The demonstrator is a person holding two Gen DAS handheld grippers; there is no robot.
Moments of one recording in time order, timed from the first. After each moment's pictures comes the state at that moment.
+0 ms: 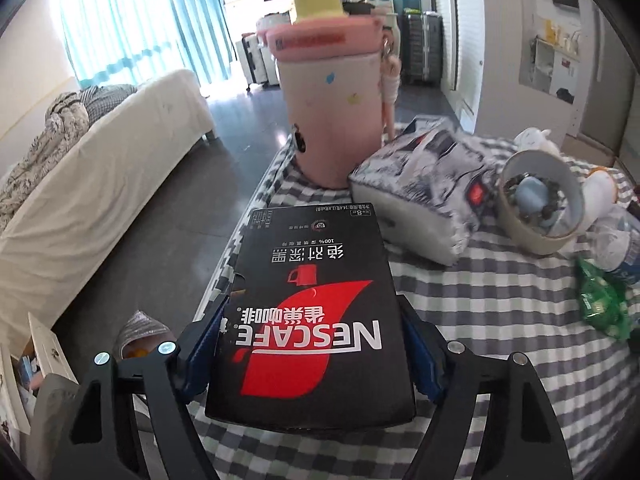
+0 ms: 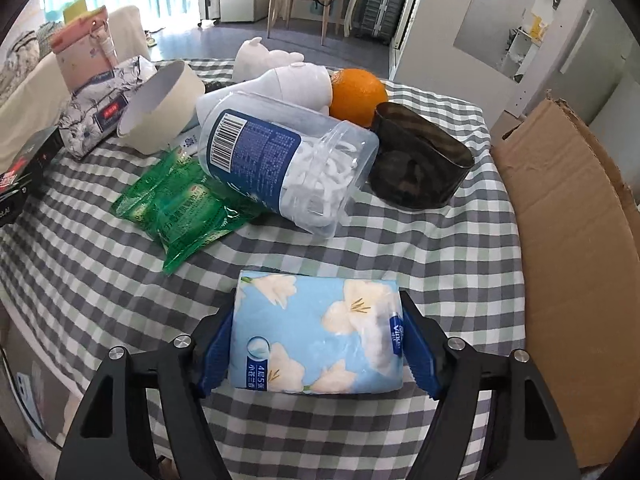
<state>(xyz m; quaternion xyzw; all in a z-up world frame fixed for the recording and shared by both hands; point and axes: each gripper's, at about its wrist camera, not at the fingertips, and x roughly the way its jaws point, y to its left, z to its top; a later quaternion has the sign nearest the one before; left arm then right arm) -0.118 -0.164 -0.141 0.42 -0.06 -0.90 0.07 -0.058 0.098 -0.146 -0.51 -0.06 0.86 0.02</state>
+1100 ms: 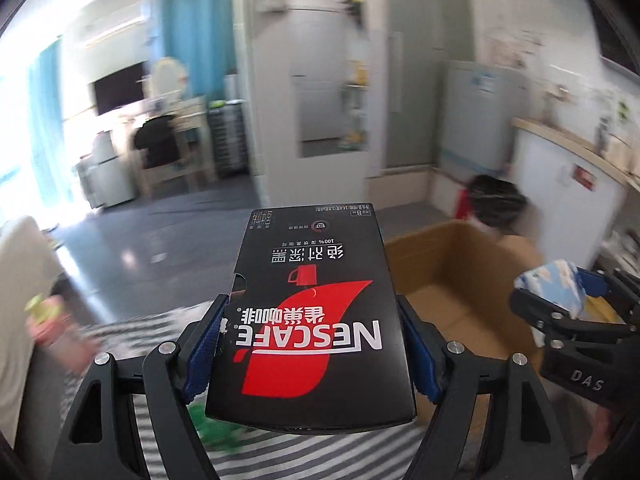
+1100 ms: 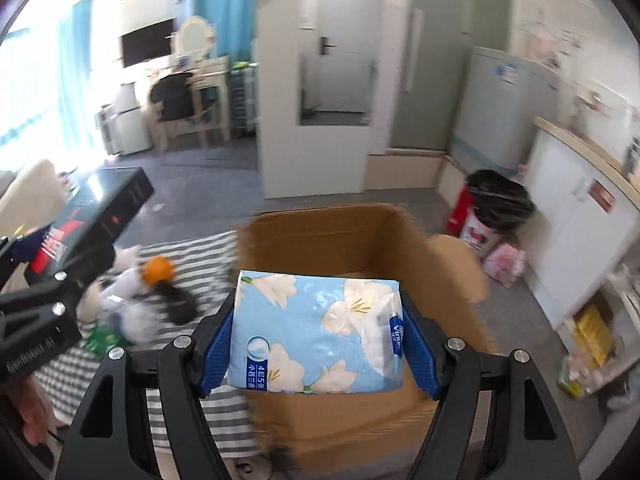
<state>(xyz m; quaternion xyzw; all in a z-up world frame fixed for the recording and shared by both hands) -0.045 0.175 0.046 0.29 -0.11 -0.91 -0.27 0.037 0.313 0.045 -0.35 0.05 0.91 0.21</state>
